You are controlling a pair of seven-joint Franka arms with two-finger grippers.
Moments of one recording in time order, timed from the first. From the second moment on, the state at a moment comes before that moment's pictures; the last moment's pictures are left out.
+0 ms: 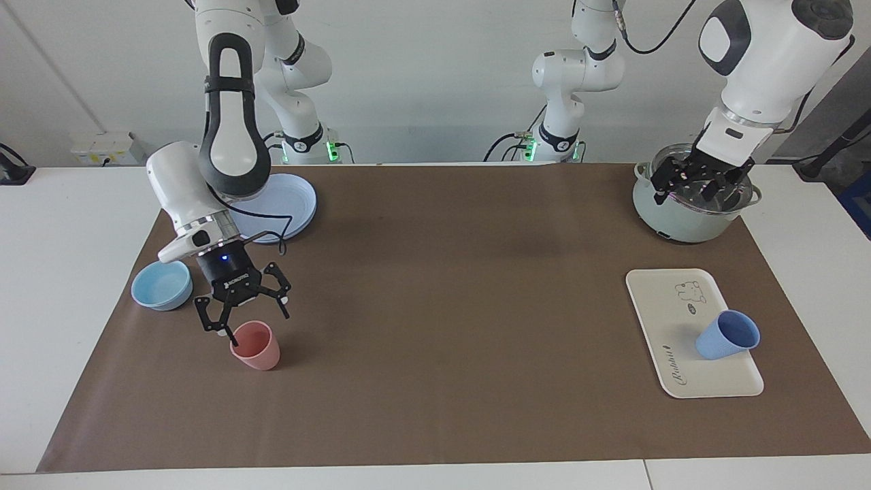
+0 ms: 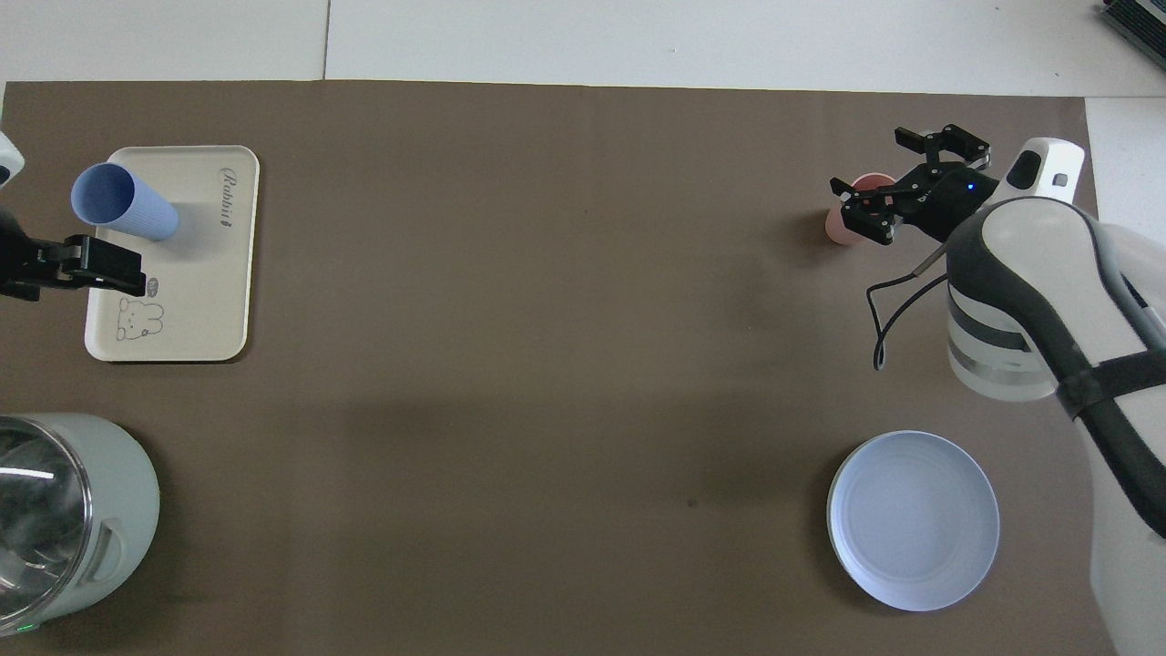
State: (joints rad) left arm -0.10 0.01 0.07 -1.62 0.02 1.66 -0.02; right arm 0.21 0.24 -0.15 -1.92 1.16 2.74 -1.61
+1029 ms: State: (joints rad) left arm -0.10 0.01 0.07 -1.62 -0.03 1.67 -0.01; right arm 0.12 0.01 -0.16 -1.76 0.03 1.90 -0.13
